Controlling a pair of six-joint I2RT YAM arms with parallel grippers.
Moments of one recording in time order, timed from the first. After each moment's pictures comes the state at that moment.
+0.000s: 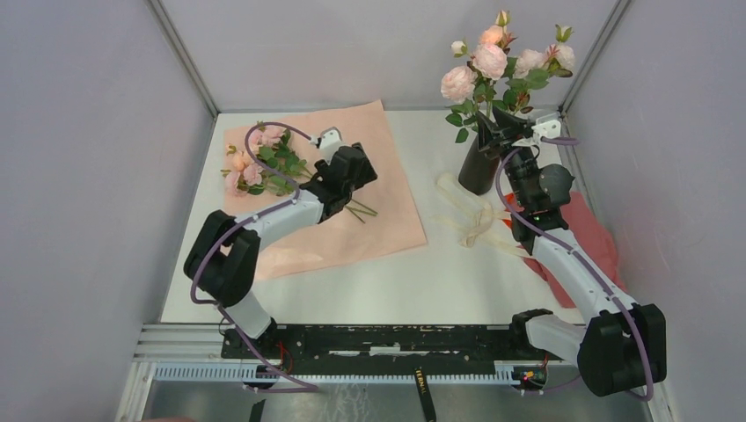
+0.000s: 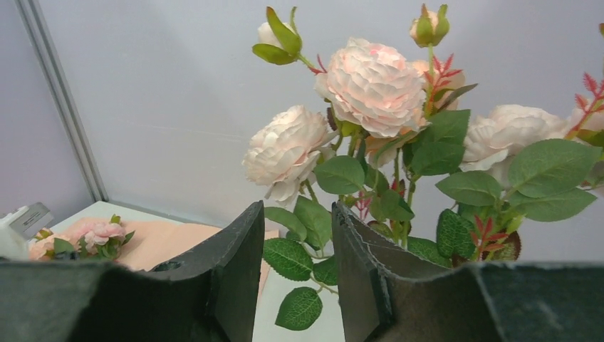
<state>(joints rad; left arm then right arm) -0.62 1.66 1.06 0.07 -0.47 -0.73 0.21 1.12 0.74 0.83 -0.13 0.07</state>
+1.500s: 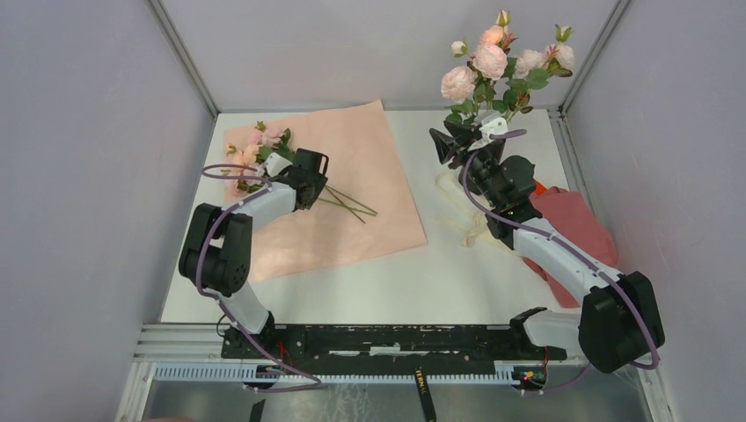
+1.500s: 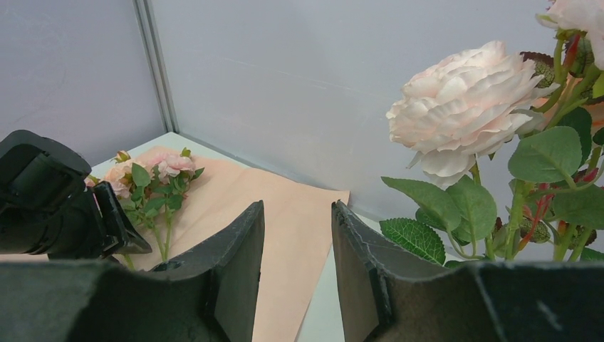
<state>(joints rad) -0.32 1.71 1.04 -0.23 -0.43 -1.24 0.41 1.25 0.79 0.76 -0.17 0.00</state>
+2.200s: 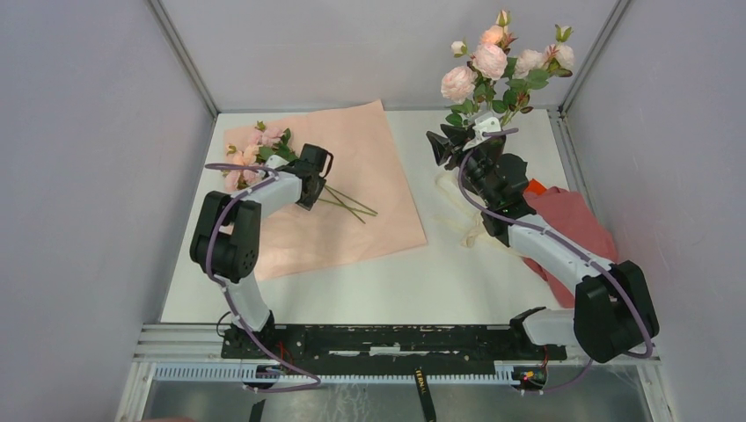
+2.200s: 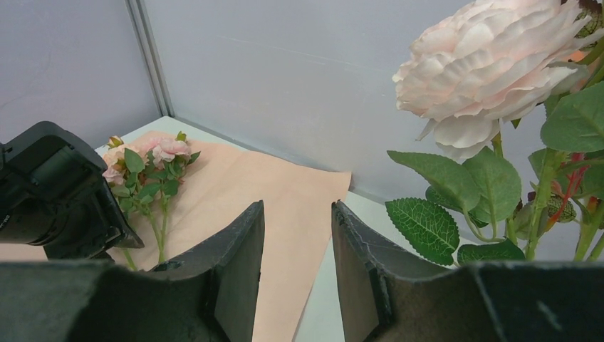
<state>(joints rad) -0.31 1.79 1.12 -0.42 -0.50 -1.34 0.41 1.30 0.79 0.76 -0.16 0.02</state>
